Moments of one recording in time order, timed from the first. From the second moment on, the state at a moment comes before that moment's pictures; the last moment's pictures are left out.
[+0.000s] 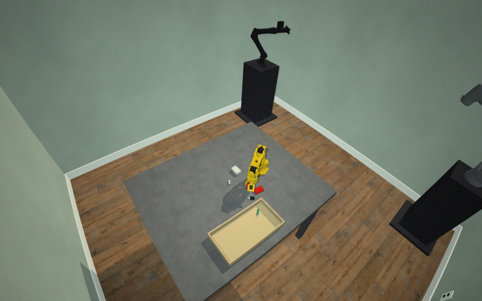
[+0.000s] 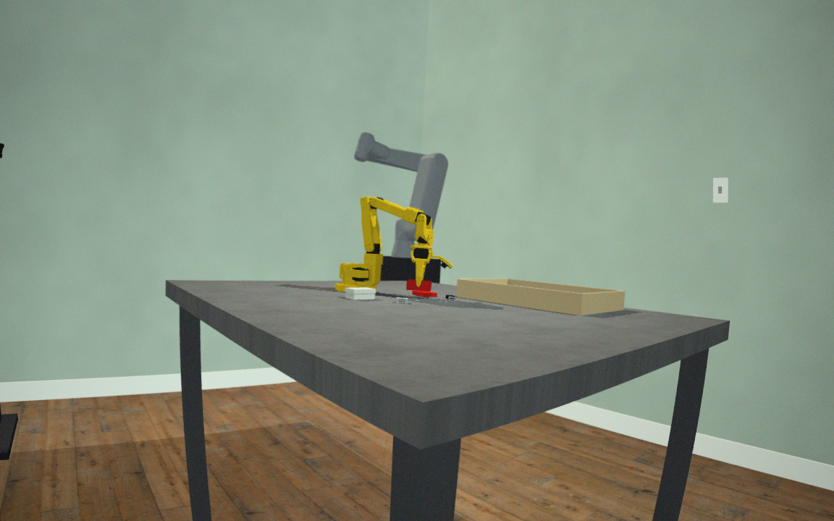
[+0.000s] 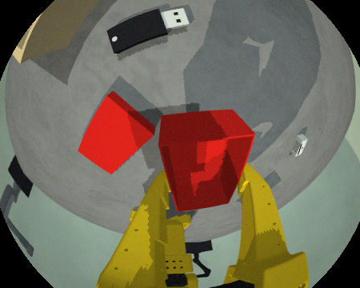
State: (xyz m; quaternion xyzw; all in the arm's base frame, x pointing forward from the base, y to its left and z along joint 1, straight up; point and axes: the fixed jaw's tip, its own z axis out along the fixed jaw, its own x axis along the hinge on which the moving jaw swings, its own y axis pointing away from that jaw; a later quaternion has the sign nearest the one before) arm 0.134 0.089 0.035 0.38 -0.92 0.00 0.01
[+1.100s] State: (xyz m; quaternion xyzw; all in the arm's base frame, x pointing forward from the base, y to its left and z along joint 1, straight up) arm 0.133 0.089 0.021 0.38 -0.92 0.00 0.01
